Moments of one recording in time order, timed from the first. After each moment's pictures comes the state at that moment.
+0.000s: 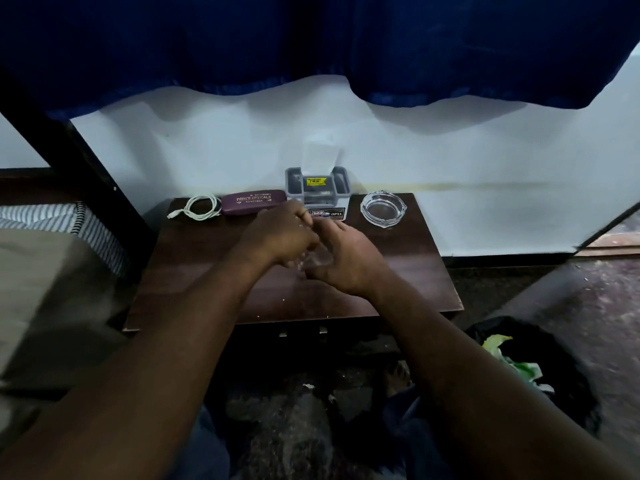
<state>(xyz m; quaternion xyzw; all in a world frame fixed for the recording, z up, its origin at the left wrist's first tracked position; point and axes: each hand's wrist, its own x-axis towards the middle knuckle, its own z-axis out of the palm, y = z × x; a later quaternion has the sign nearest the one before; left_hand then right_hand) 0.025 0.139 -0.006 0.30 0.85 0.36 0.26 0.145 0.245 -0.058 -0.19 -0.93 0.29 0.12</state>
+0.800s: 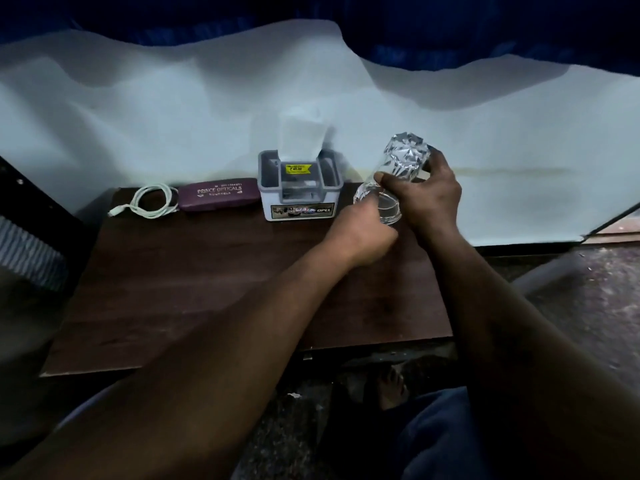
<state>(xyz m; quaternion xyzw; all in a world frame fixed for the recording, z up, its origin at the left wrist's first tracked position) 0.063 0.286 -0.059 0.41 0.80 0.32 0.29 0.131 0.397 -0.062 -0.46 -0.70 0.39 0.38</state>
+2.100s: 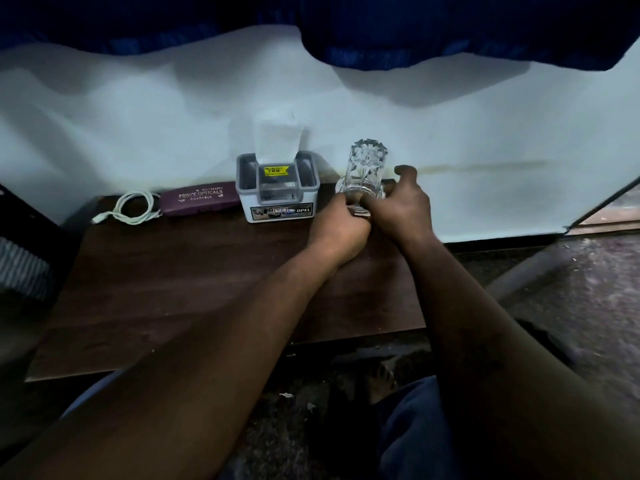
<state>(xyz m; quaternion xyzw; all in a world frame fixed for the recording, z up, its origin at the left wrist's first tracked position) 0.081 0.294 -0.069 0.28 0.79 0.45 0.31 0.148 0.397 -0.069 -0.50 -0.76 0.34 0.23</state>
